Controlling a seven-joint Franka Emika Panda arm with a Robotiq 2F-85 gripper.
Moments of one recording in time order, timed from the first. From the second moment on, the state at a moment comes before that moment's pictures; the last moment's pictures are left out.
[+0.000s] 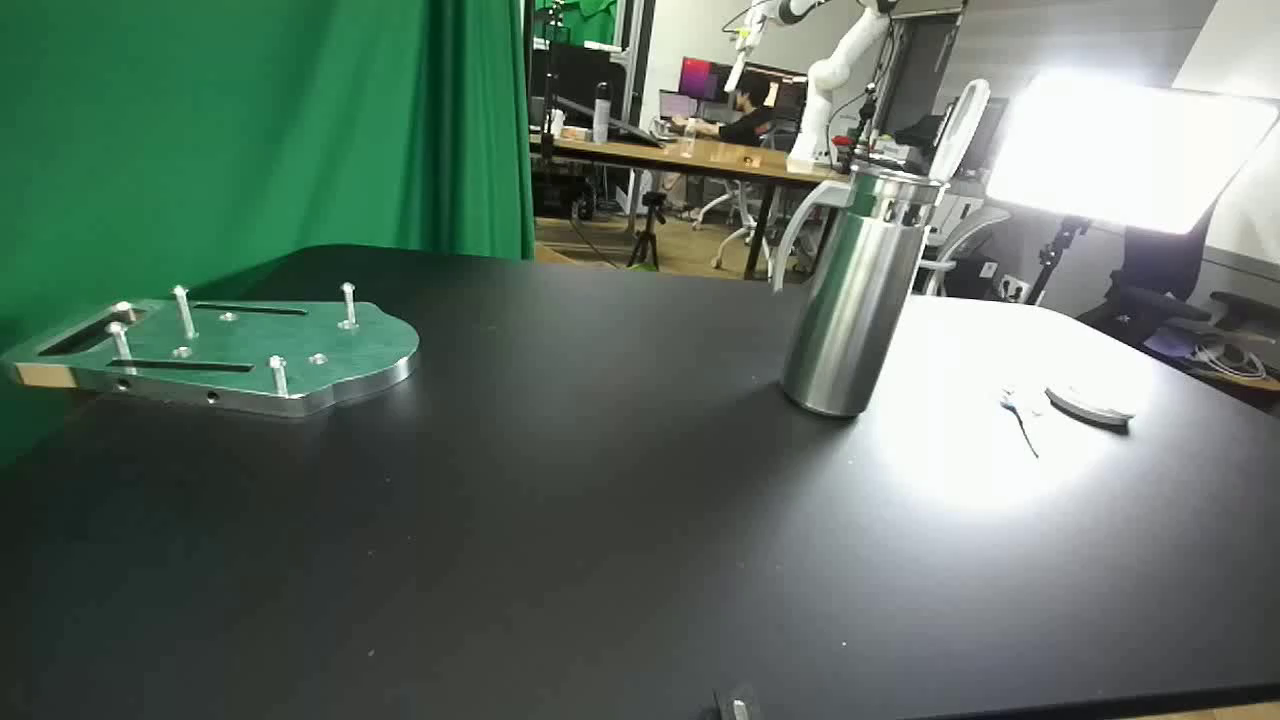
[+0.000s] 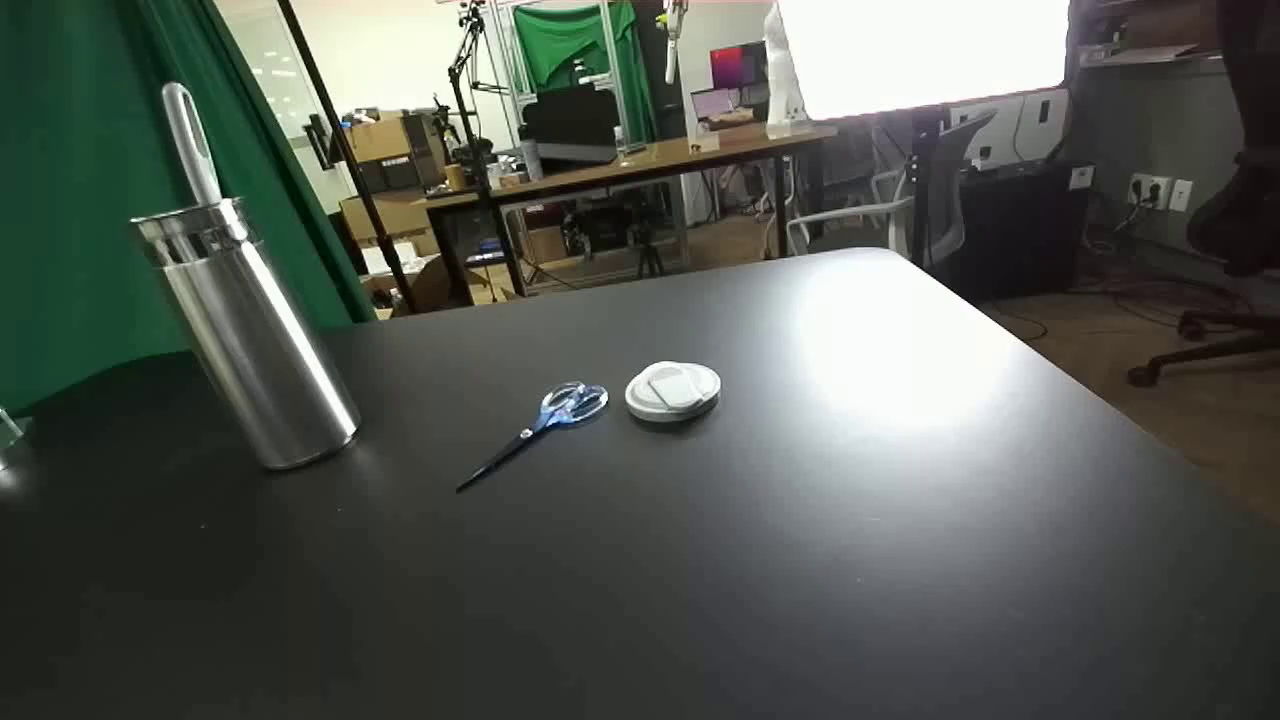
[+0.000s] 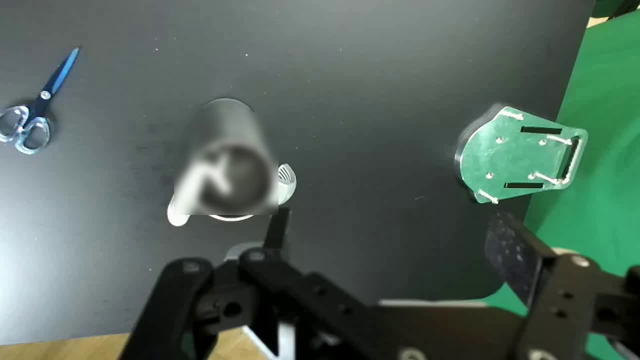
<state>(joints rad) 0.10 -0.35 -0.04 -2.09 0.25 1.77 -0.10</state>
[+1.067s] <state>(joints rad) 0.08 -0.33 -0.03 -2.09 0.25 1.77 -0.10</state>
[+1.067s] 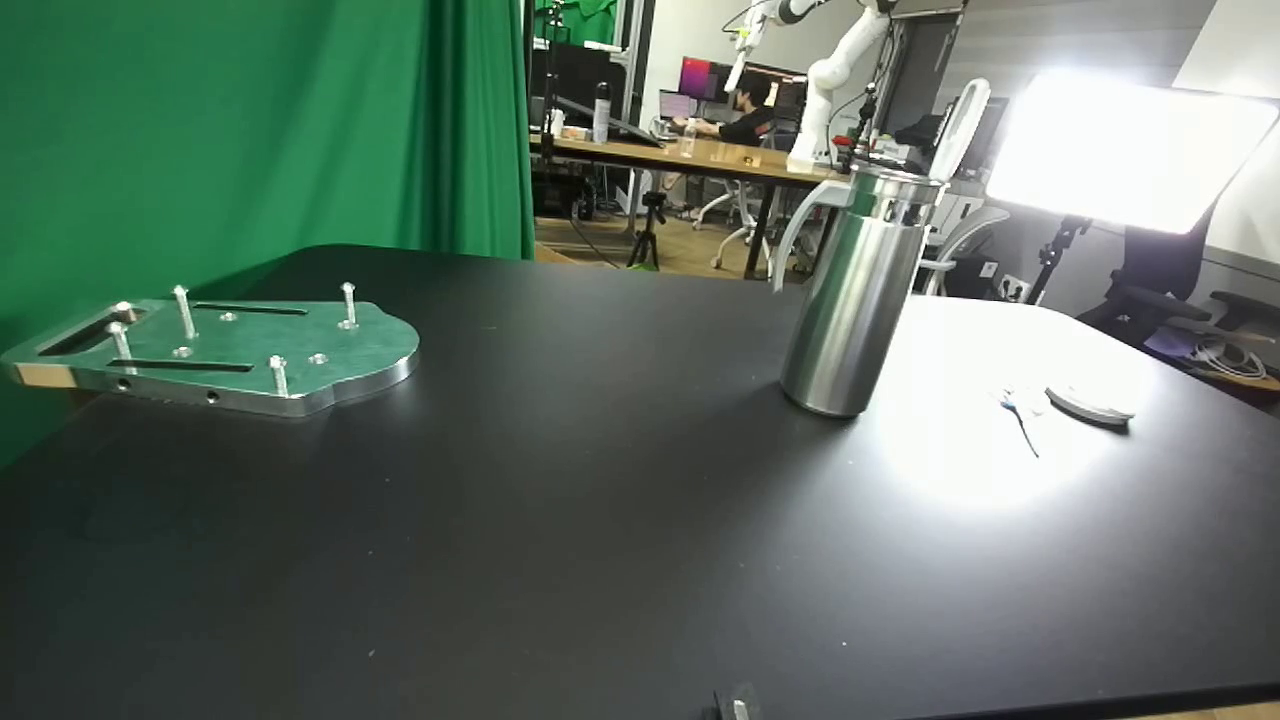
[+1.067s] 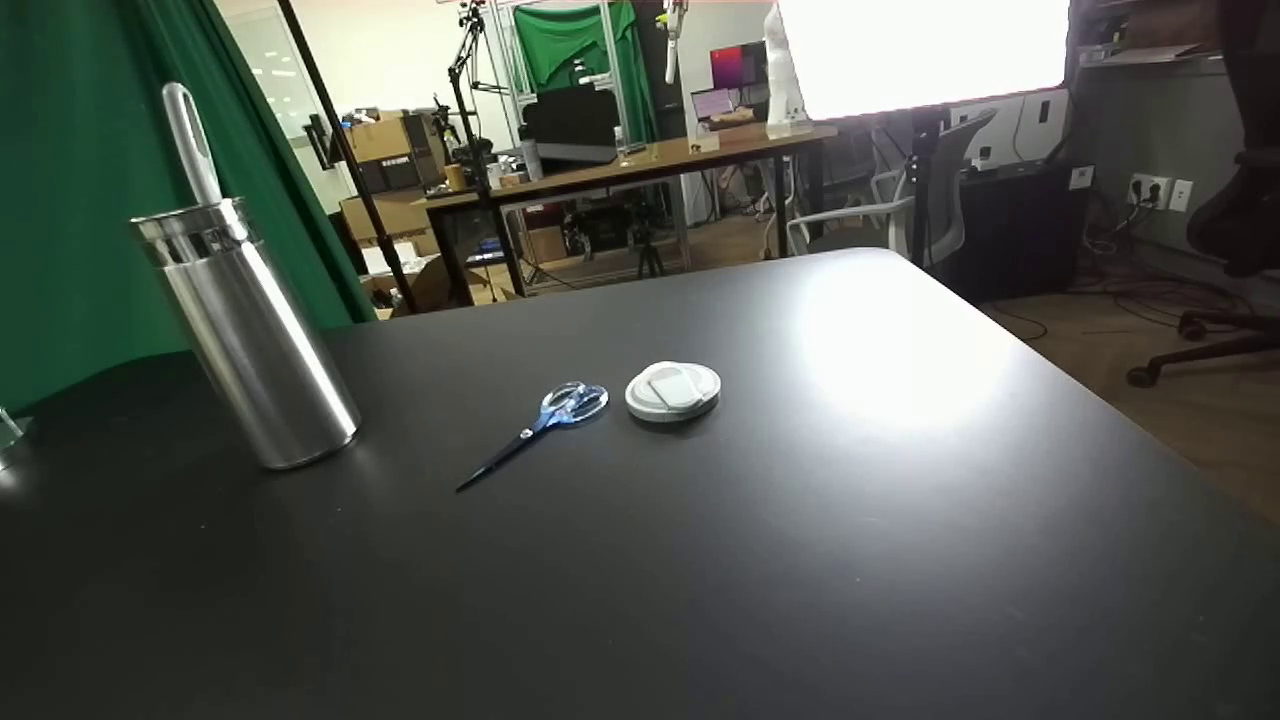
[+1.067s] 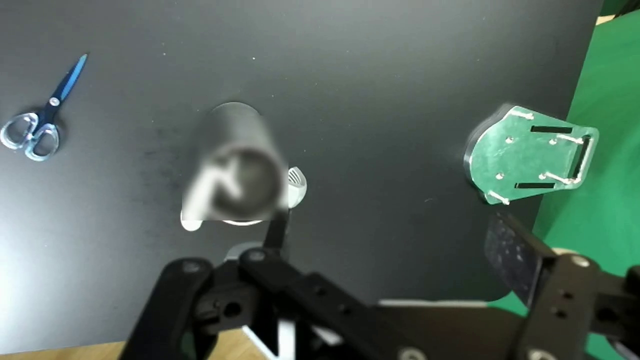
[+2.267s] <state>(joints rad) -0.05 -0.05 -0.07 -2.07 0.14 1.87 -0.10</state>
